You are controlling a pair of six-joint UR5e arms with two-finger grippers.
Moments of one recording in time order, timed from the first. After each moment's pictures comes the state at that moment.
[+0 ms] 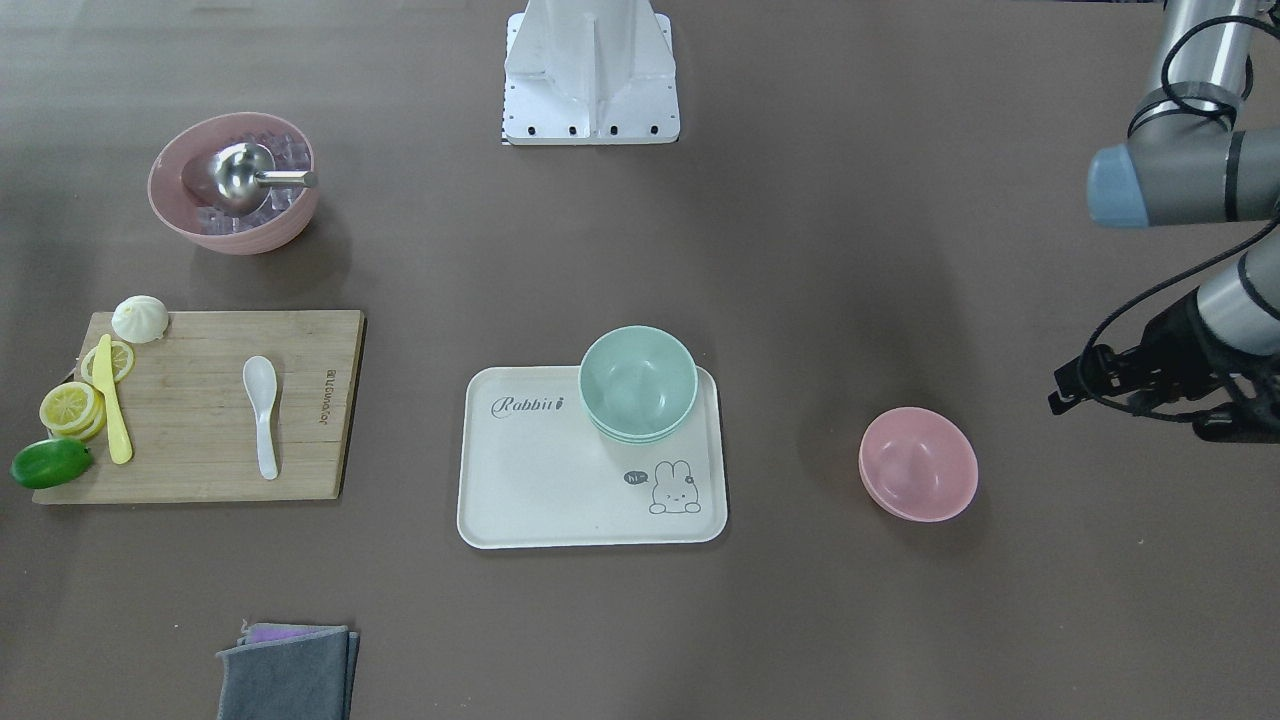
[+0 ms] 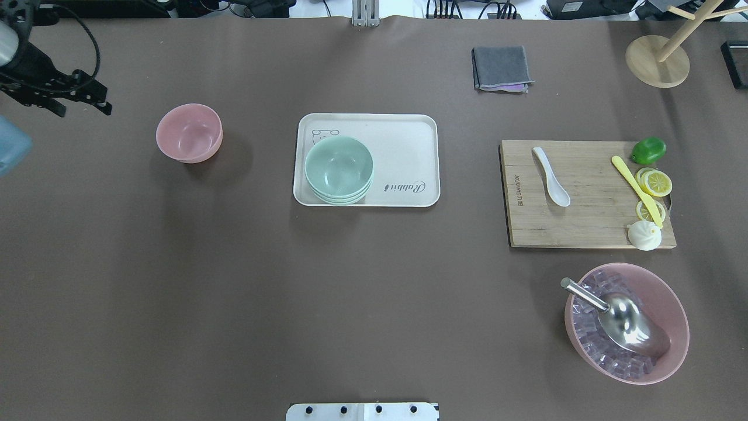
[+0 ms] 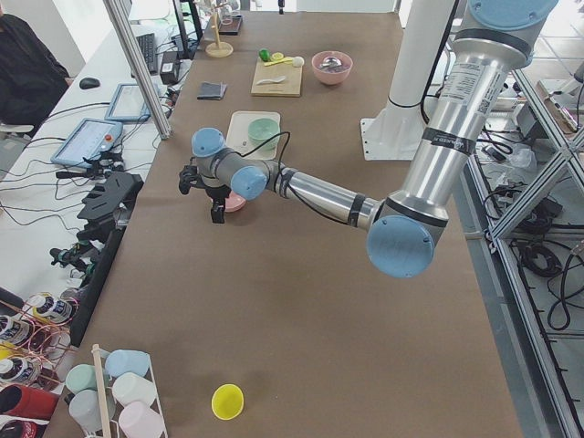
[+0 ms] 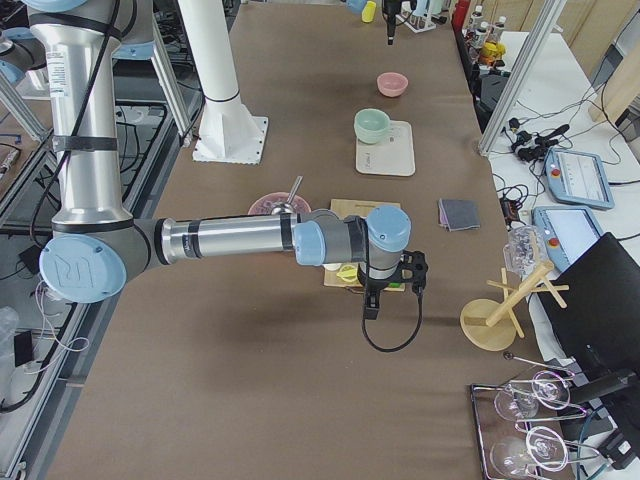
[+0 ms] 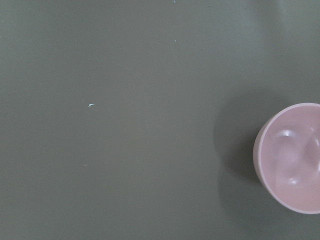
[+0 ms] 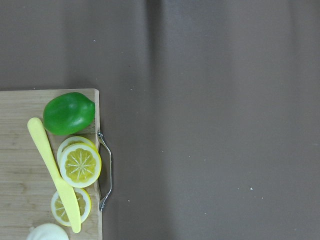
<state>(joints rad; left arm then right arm) -1.14 -1.94 -1.47 -1.88 -2.32 -0.68 1.49 -1.55 1.67 -1.58 2.41 0.17</state>
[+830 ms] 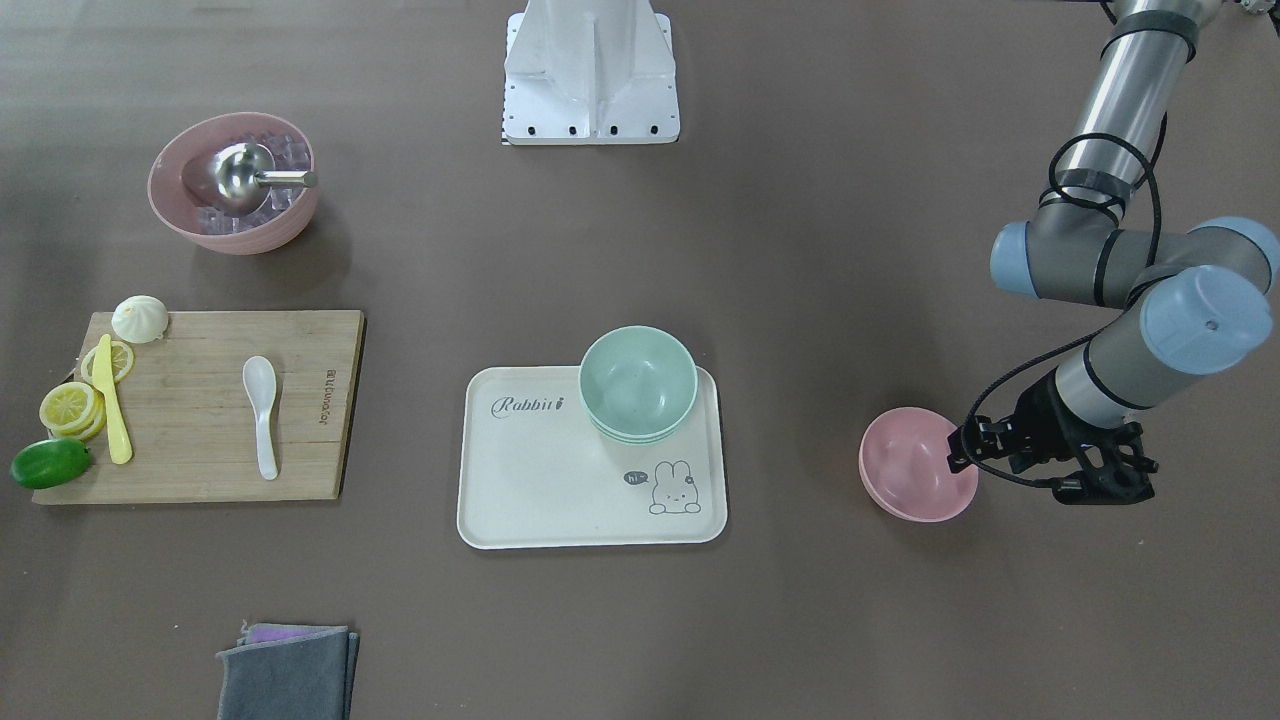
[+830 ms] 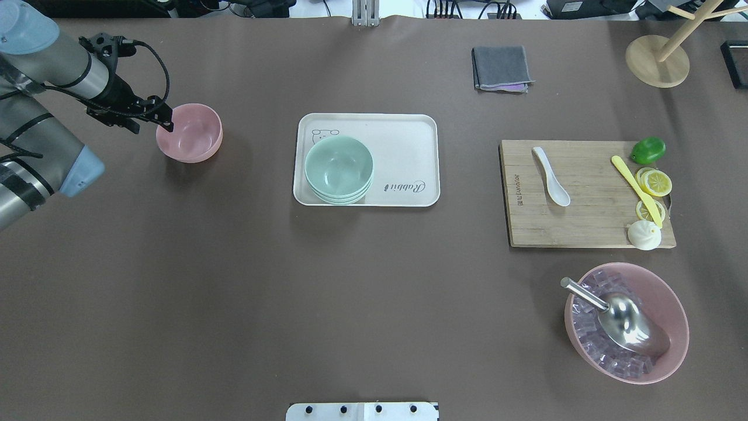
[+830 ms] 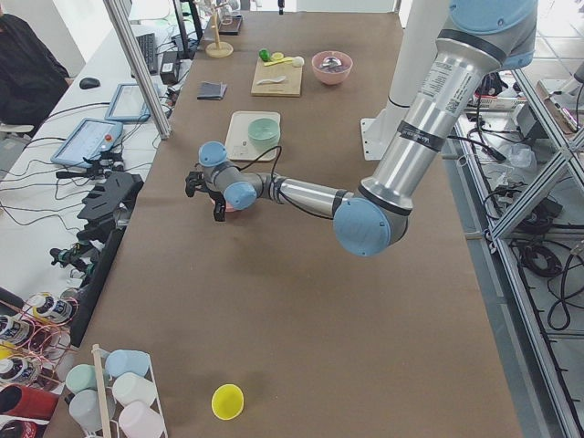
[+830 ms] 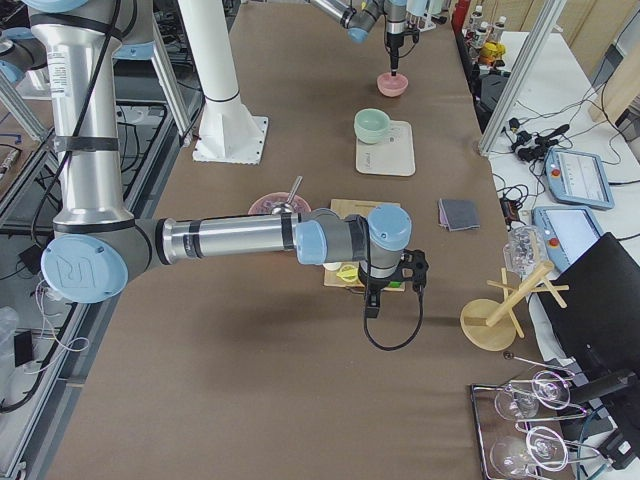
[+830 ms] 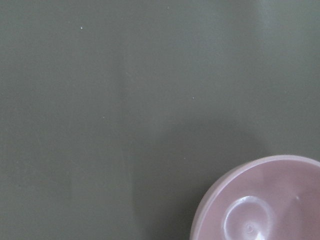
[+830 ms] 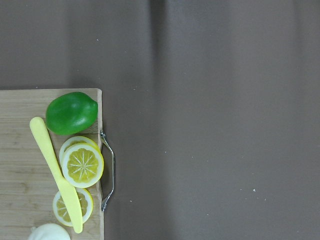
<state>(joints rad) -1.02 -2.04 -1.24 -2.13 -2.23 -0.84 1.48 -1.55 1.67 -1.58 2.41 0.17</state>
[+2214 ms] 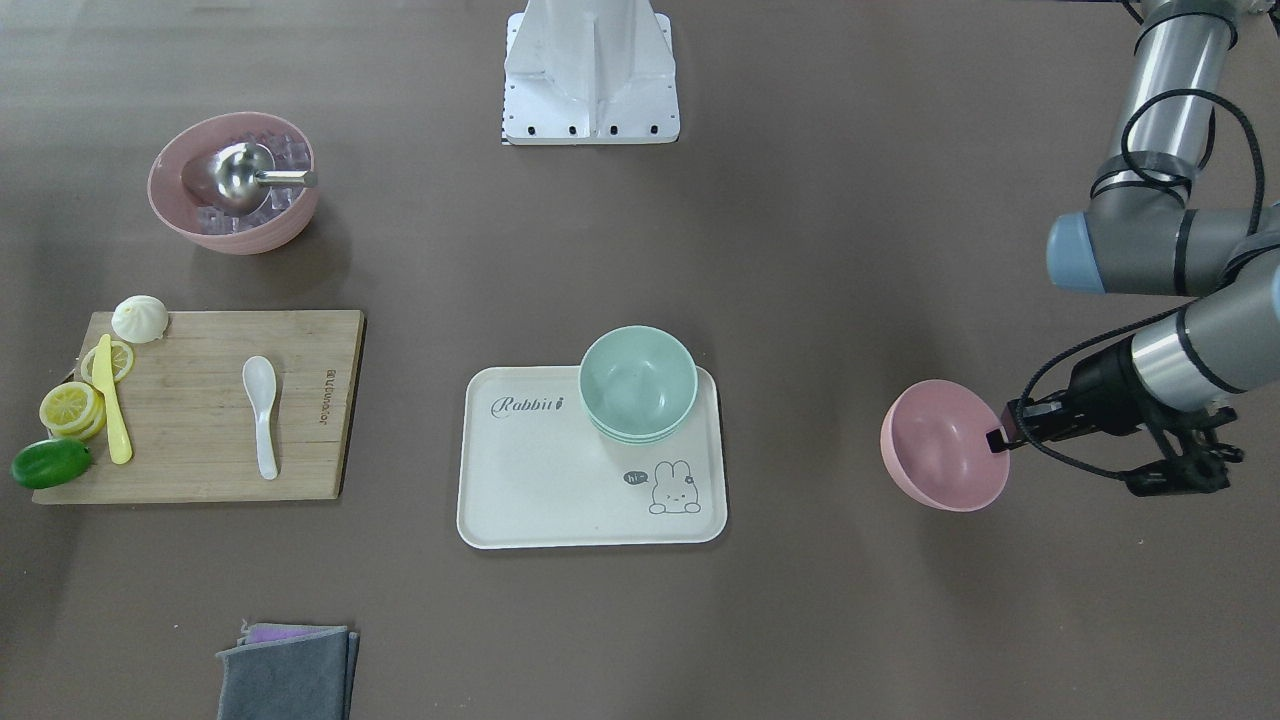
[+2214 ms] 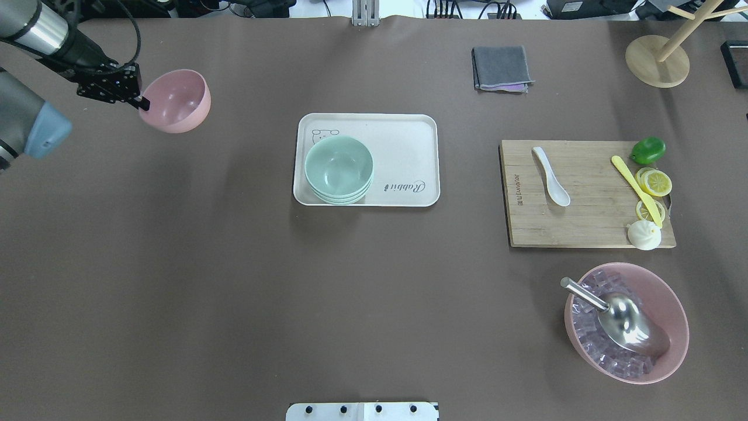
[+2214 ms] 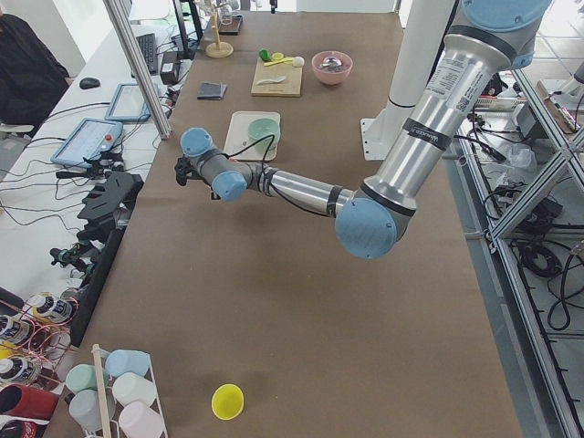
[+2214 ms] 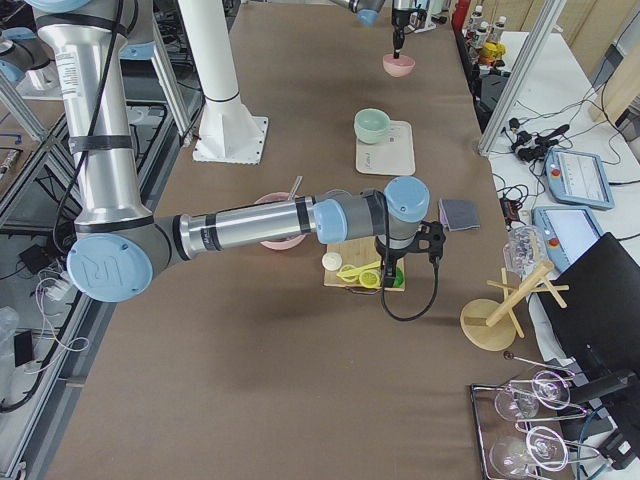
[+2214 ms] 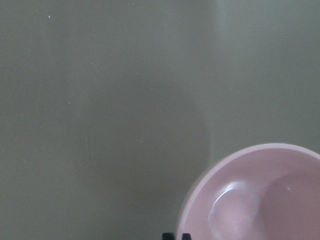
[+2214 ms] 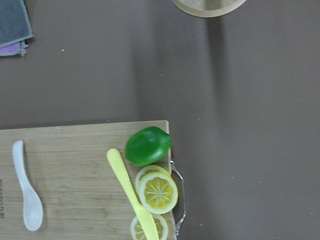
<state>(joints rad) -1.16 -2.05 -1.34 -2.04 -2.52 -0.90 1.44 -1.44 1.68 -1.58 2.49 0.34</state>
